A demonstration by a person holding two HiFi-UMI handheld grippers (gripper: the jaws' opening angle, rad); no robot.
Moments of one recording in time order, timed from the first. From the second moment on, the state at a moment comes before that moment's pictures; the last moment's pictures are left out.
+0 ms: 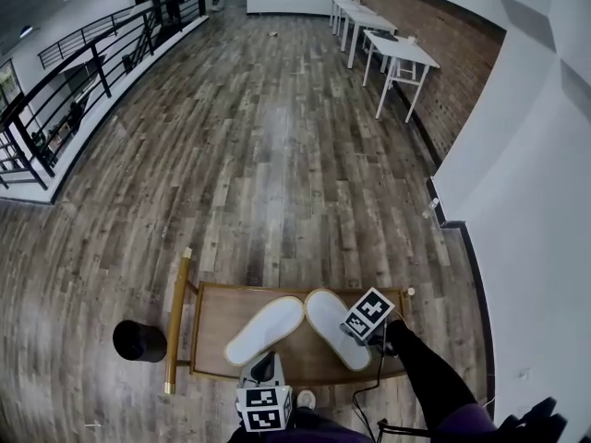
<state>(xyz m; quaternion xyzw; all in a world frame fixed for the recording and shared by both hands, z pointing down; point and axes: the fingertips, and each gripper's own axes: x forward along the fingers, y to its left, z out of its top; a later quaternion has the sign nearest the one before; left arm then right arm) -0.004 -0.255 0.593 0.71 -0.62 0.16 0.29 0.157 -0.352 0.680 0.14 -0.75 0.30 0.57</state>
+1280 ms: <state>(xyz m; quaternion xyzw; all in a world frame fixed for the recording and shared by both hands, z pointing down) -0.020 -0.289 0.592 0.70 -0.64 0.16 0.28 0.155 -0.341 0.729 0.28 -0.66 0.51 0.48</state>
